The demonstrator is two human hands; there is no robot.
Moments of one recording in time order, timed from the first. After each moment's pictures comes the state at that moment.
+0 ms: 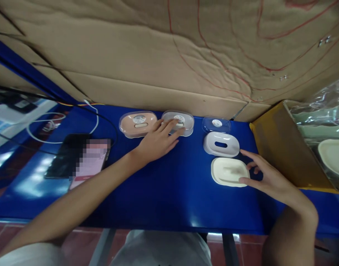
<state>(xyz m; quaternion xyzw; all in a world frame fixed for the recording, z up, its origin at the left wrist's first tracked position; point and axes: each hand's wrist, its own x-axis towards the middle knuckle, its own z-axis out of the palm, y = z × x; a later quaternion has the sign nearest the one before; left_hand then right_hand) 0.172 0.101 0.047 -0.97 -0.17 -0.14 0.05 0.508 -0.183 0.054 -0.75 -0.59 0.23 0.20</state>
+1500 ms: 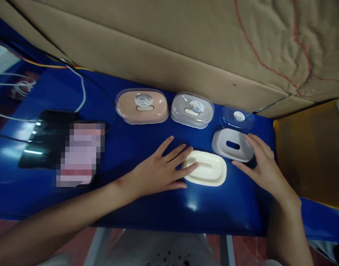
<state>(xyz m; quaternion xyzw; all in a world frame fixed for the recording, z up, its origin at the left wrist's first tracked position) 0.118 0.040 0.031 -0.99 -0.06 -0.07 -0.06 0.470 -0.113 0.041 -0.73 -0.66 0.08 0.13</state>
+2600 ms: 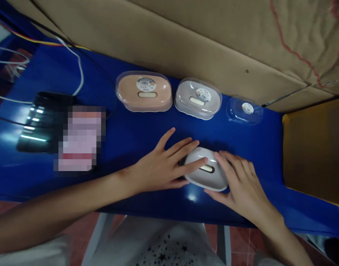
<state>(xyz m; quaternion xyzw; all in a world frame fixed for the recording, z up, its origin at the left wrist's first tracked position) 0.113 0.029 0.025 -0.98 -0.07 -0.15 -0.09 0.366 -0.132 0.061 -0.62 -0.78 0.06 0.05</state>
